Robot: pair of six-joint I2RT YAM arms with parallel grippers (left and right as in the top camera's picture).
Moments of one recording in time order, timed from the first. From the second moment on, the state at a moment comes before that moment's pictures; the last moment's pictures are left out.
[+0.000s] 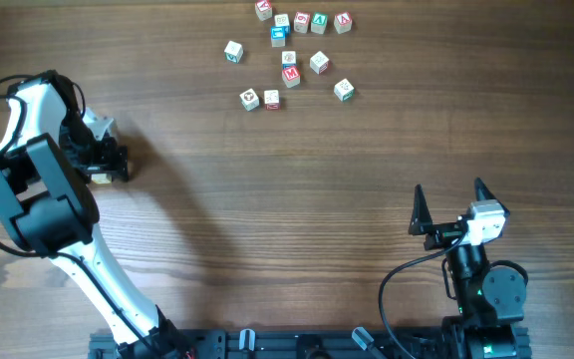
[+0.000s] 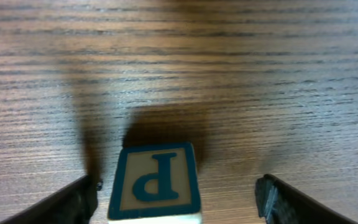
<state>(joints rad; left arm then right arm) 0.40 2.26 1.70 -1.24 -0.06 0.41 0.08 0.02 0.01 0.00 -0.04 -0.01</state>
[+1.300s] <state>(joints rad) 0.40 1.58 1.69 -1.51 0.43 0.23 0.08 0.02 0.01 0.00 -0.04 -0.01</state>
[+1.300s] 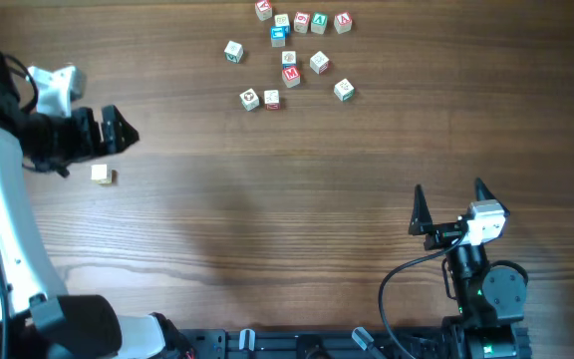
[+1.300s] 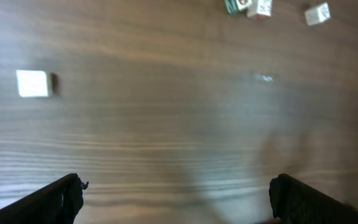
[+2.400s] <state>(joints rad) 0.40 1.58 1.69 -1.59 0.46 0.23 0.08 0.50 0.42 -0.09 -0.39 0.68</state>
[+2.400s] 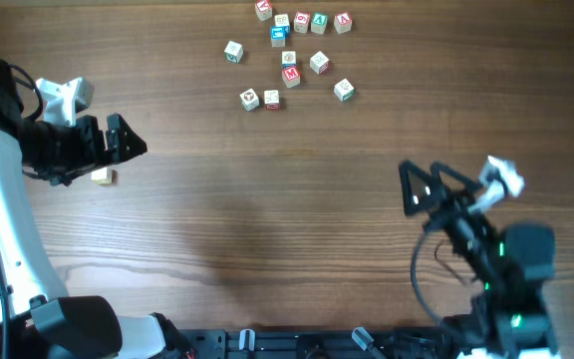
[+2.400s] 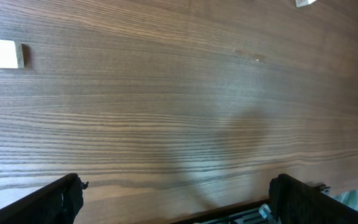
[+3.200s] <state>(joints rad) 0.40 1.58 1.69 -1.59 0.46 0.23 0.25 1.58 1.42 -0.48 -0.70 0.41</state>
